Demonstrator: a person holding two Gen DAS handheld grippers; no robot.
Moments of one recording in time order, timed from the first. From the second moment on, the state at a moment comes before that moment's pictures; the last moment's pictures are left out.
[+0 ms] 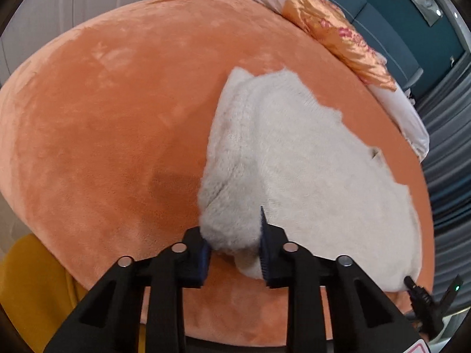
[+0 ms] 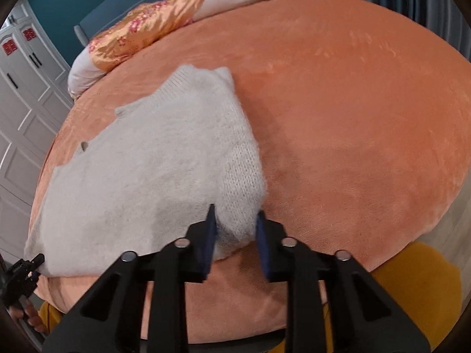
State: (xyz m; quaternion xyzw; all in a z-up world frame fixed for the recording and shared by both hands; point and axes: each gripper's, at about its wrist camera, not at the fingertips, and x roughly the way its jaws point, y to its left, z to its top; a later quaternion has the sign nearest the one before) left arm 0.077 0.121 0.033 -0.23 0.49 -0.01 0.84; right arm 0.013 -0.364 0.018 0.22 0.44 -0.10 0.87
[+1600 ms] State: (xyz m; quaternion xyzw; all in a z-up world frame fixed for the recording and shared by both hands) left arm 0.163 0.127 0.060 -0.23 0.44 -0.04 0.87; right arm 0.113 -0.378 0.086 0.19 0.39 -0.02 0.90
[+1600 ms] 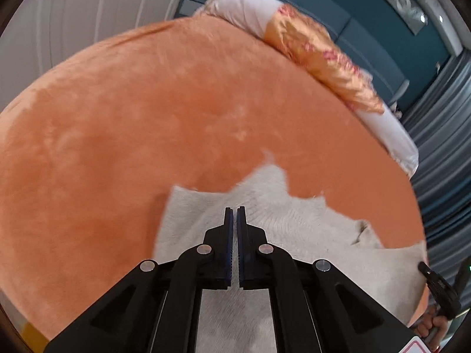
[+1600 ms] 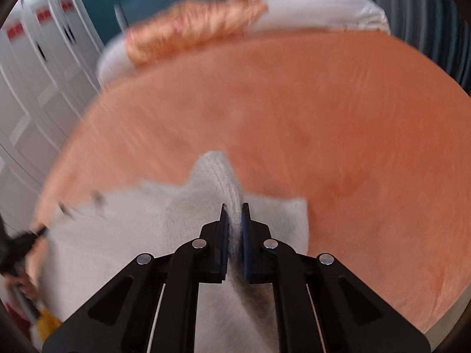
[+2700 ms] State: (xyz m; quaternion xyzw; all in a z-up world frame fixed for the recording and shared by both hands) left arm 0.026 0.142 0.065 -0.20 0.46 -0.03 0.86; right arm -0.036 -0.390 0.070 0.27 0.40 -0.03 0.87
